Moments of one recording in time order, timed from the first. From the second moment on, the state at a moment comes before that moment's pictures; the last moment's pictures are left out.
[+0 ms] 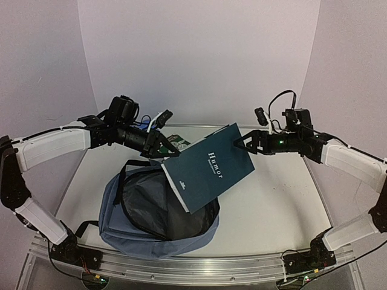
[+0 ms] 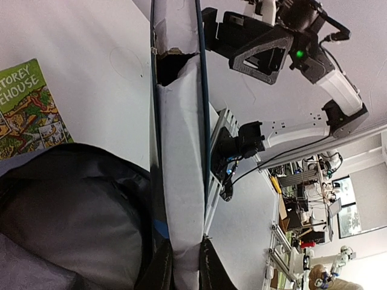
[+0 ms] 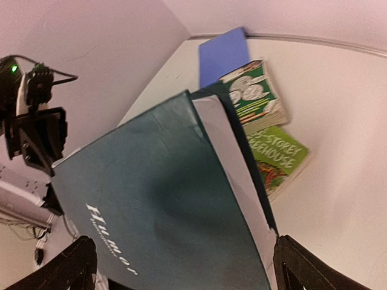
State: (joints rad) left arm -0.67 1.50 1.25 -0.36 0.88 -0.44; right arm 0.41 1.34 1.02 -0.20 -0.65 0.32
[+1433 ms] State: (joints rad) left arm -0.62 1.38 1.16 -0.47 0.99 -0.34; right arm 0.46 1.41 1.09 -0.38 -1.01 0.18
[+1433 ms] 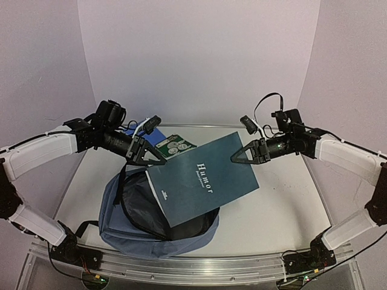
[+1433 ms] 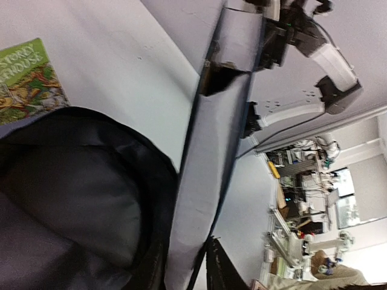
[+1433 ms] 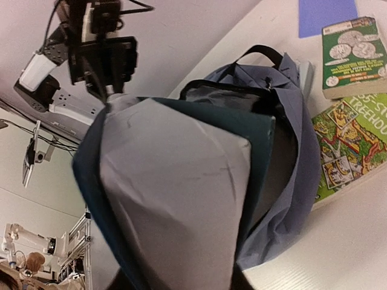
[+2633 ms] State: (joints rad) left arm -0.53 1.06 0.62 -0.48 0.35 -0.87; right arm 0.49 1.40 1.04 -0.37 -0.64 0.53
